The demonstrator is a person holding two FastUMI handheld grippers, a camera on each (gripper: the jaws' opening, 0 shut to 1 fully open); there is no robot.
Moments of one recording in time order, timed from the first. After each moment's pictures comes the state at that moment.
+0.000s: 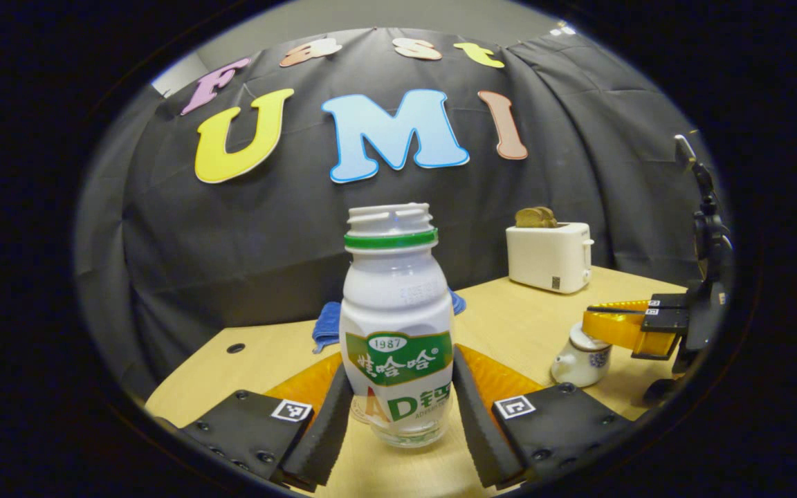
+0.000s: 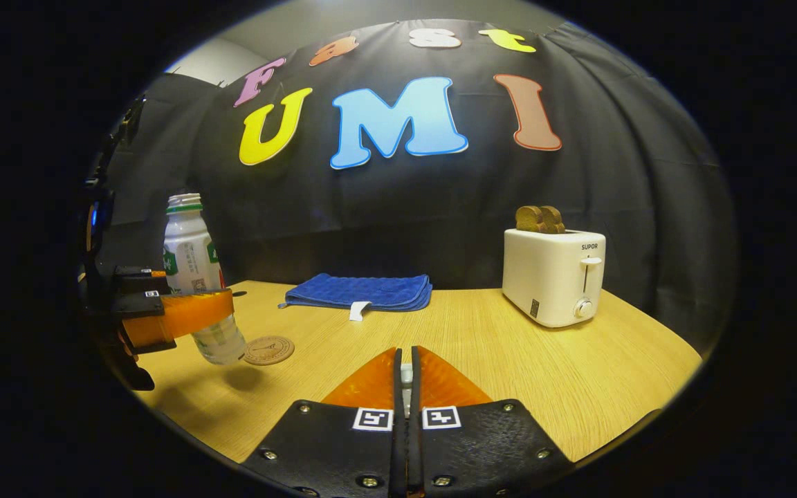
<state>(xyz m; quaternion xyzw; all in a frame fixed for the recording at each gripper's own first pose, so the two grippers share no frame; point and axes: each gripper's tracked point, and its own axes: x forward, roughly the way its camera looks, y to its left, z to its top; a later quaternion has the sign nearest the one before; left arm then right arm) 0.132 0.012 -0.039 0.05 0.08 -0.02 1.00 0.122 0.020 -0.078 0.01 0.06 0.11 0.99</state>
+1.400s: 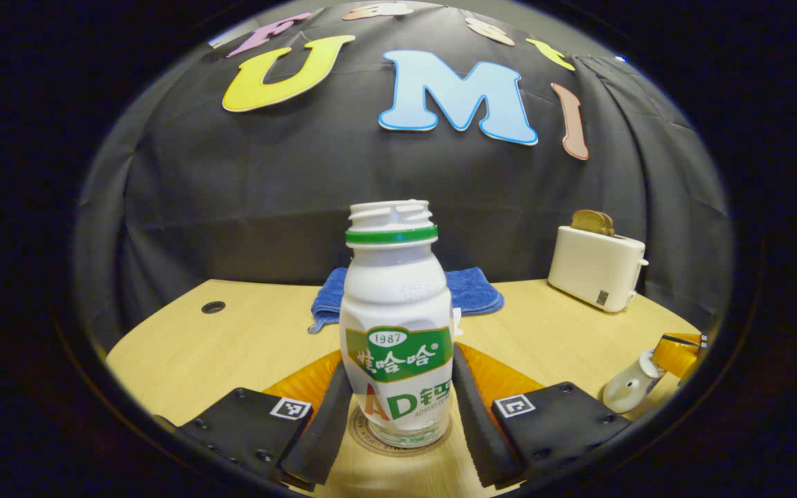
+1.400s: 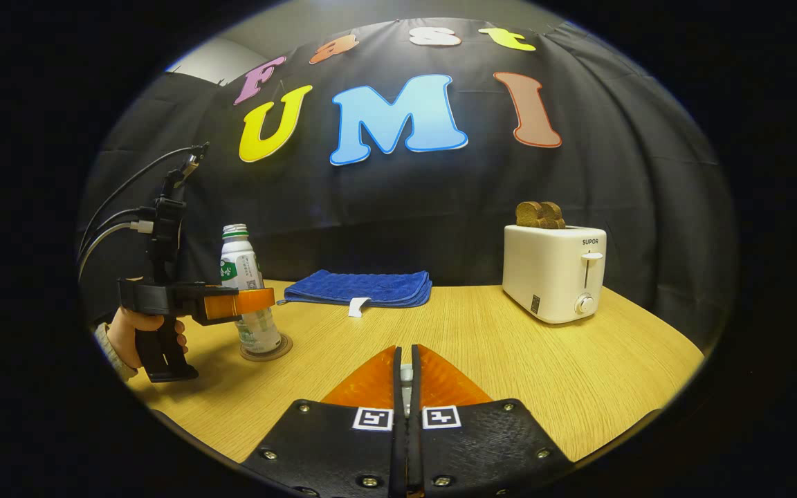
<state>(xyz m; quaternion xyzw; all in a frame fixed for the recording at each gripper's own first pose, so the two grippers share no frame) 0.222 0.064 -0.091 -0.06 0.12 0.01 0.99 0.123 0.020 -0.081 0.01 0.06 0.11 0.99</state>
